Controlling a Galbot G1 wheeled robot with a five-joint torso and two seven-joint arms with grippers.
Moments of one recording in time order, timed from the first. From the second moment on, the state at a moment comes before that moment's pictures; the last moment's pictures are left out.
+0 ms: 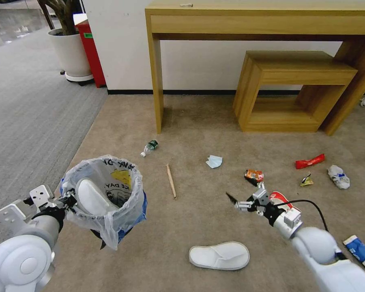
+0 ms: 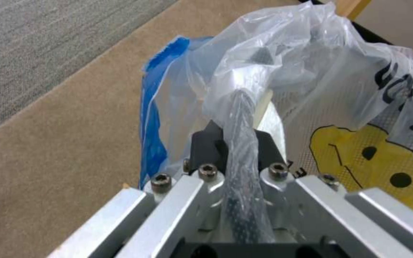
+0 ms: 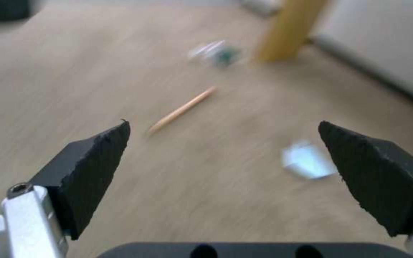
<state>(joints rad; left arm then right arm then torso) 1.46 -1.29 -0.86 -2.35 -1.03 0.71 -0.65 -1.25 0.92 0.46 1.66 0.16 0.11 -0.69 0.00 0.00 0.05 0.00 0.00</state>
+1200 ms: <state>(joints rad) 1.45 -1.33 -0.87 -2.33 -1.01 0.70 -0.65 -0.99 0.96 0.35 1.35 -0.29 0.06 -1.27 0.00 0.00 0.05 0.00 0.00</state>
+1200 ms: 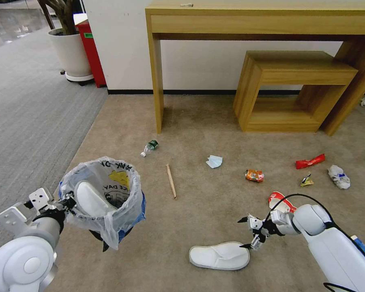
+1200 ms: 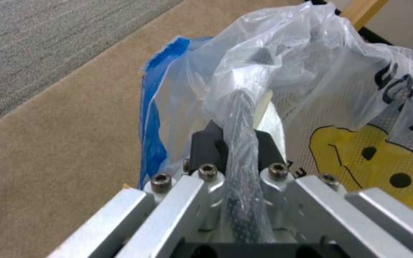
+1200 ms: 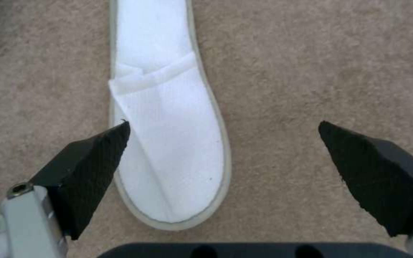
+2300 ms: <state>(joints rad) 1.45 -1.32 -0.87 -2.33 -1.01 0.70 -0.64 -0.95 1.14 0.29 1.20 -0.43 0.15 -1.18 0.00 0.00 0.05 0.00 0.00</state>
